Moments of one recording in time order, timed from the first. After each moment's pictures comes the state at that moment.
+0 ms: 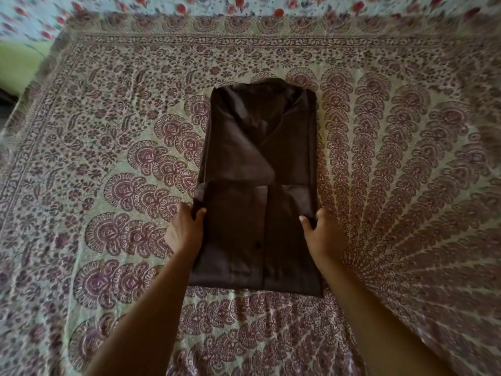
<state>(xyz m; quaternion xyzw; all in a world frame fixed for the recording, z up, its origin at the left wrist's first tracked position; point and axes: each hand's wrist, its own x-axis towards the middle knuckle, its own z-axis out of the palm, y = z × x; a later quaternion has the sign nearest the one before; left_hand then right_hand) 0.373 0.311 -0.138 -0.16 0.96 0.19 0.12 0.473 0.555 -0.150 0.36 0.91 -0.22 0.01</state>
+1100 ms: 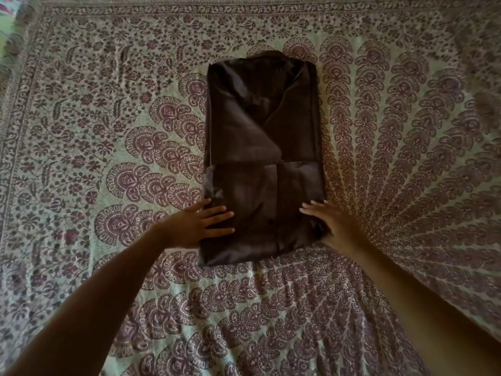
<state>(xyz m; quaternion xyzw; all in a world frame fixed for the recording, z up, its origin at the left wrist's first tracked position) 0.338 0.237 -0.142 0.69 0.70 -0.14 0.12 0.511 0.571 -0.133 0.01 0.95 -0.28 0.13</state>
